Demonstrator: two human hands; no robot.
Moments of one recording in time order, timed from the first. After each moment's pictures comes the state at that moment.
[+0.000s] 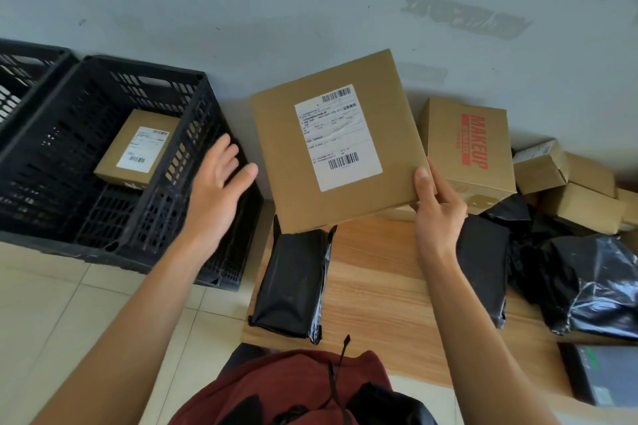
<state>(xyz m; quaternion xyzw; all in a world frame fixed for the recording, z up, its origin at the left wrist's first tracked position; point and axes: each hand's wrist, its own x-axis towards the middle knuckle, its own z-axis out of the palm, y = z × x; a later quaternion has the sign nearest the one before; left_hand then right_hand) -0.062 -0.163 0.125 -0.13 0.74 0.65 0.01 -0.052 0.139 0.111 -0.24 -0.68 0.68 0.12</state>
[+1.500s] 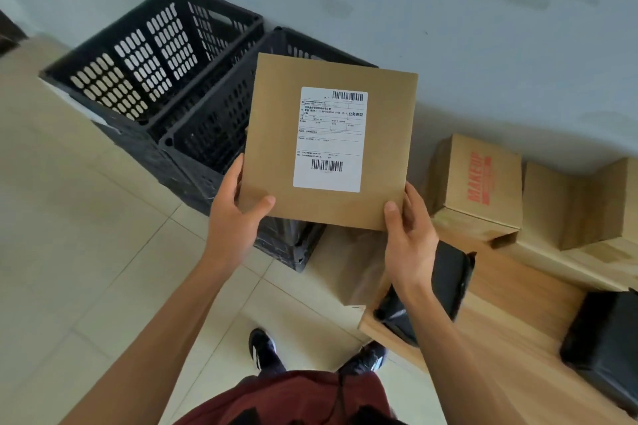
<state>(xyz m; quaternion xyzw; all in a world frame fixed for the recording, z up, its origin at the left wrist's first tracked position) 0.062 -0.413 0.111 -0.25 0.74 0.62 -0.09 0.006 -0.169 0.092 -0.04 -0.79 0.61 -0.01</state>
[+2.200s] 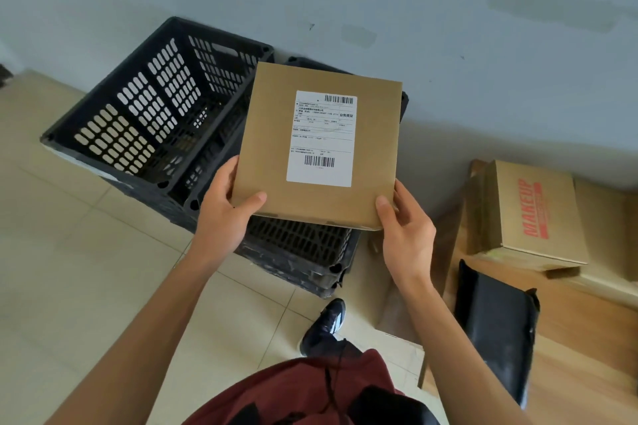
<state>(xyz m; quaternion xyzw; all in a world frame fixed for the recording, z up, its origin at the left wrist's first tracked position) -0.034 -0.566 0.107 -0.23 0.78 0.58 -0.04 -0.072 -0.304 0.097 -0.08 -0.77 0.63 -0.02</state>
